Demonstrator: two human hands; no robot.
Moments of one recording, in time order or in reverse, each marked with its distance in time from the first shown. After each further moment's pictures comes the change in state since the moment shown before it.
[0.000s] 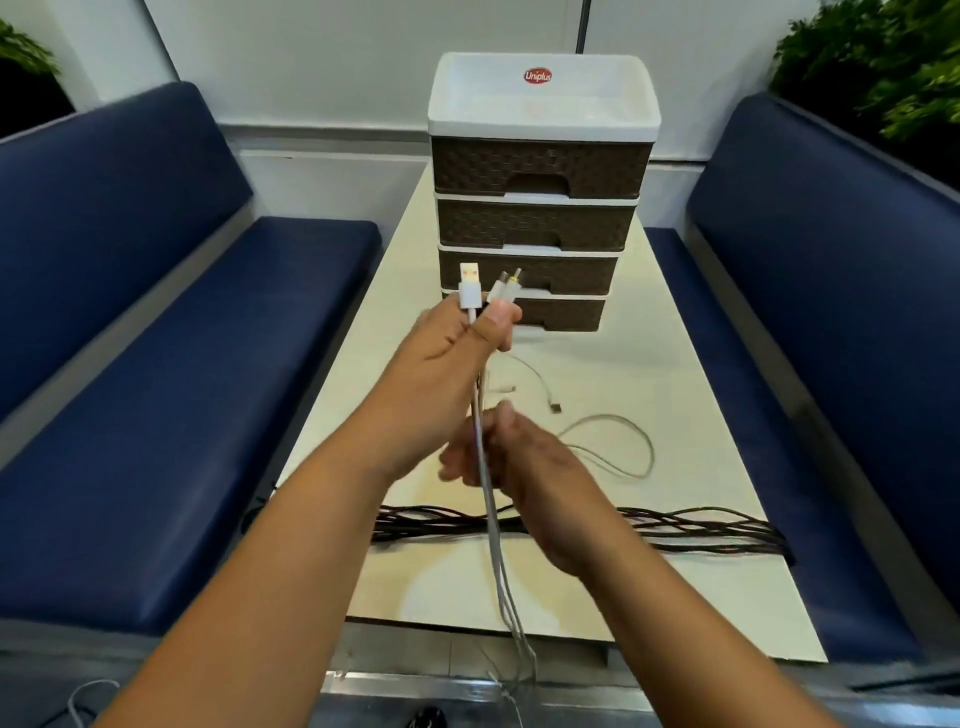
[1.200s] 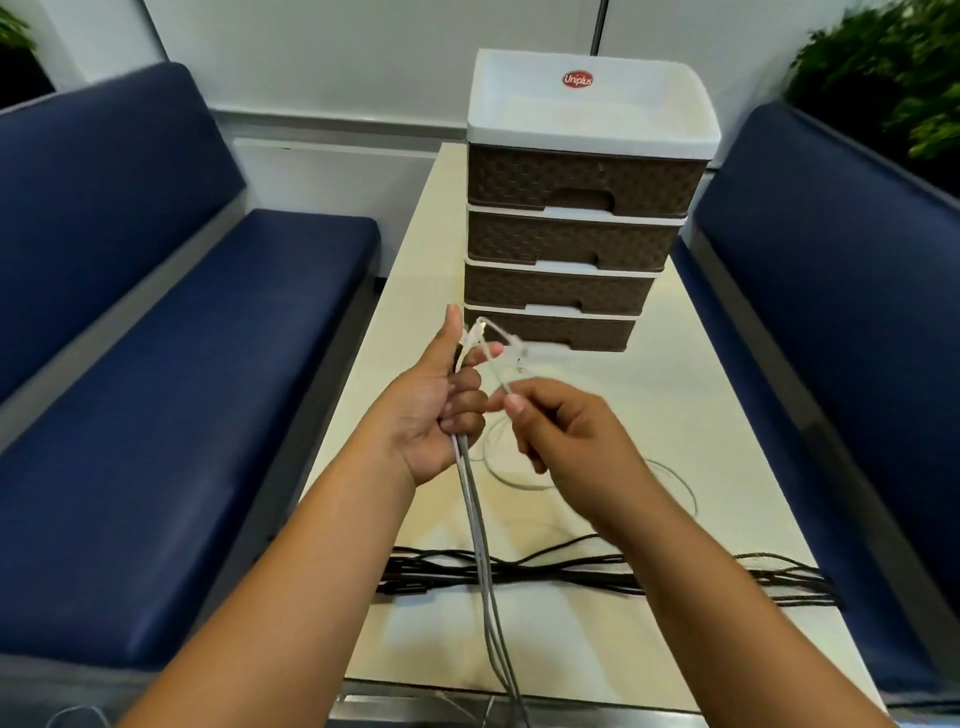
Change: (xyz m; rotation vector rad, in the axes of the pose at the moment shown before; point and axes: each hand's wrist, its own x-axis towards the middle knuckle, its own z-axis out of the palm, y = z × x) left_hand 0.066 -0.067 -0.044 -0.898 -0.001 -0.583; right_hand 0.066 -0.025 0.006 -0.357 0.194 -0.095
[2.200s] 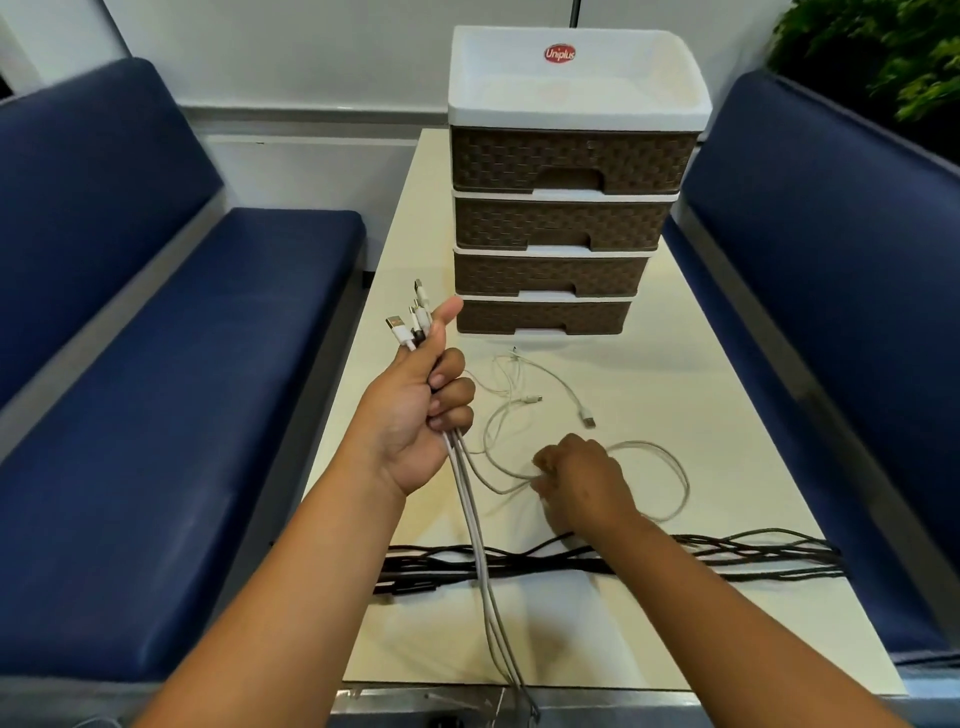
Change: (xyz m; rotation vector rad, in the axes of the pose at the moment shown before) left_hand 0.000 -0.003 -0.015 -0.057 -0.114 0.143; right_hand 0.021 0.157 -0.007 -1.074 -0.097 0.214
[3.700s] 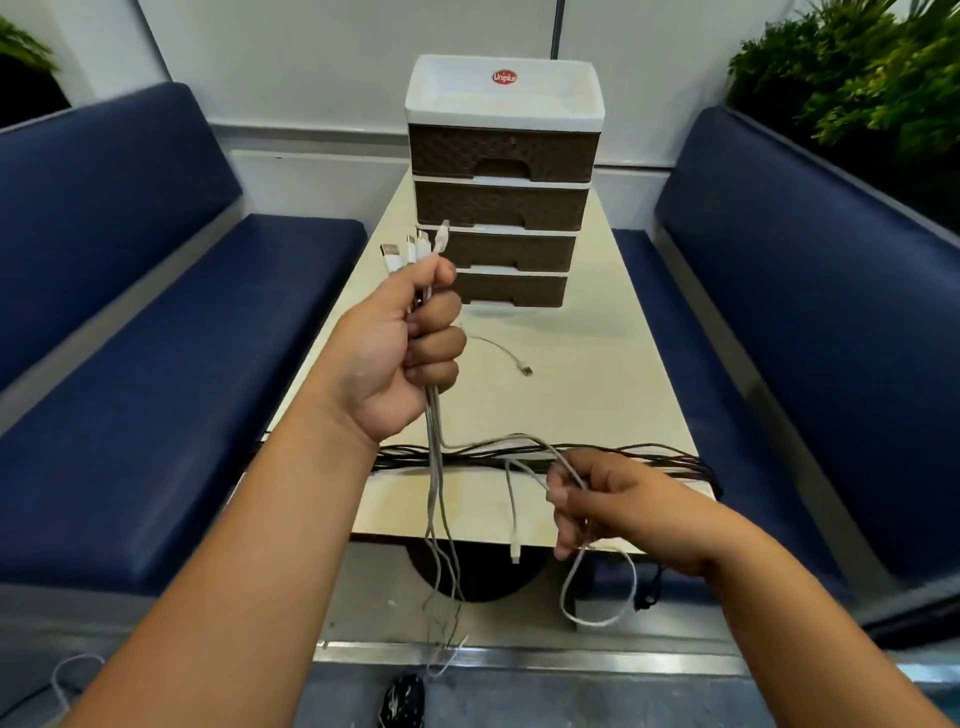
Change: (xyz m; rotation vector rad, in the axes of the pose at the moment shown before) left_hand -0.134 -0.040 0.100 0.139 -0.157 0.087; right_hand -0.218 0.060 -0.116 1.020 -0.487 -0.149
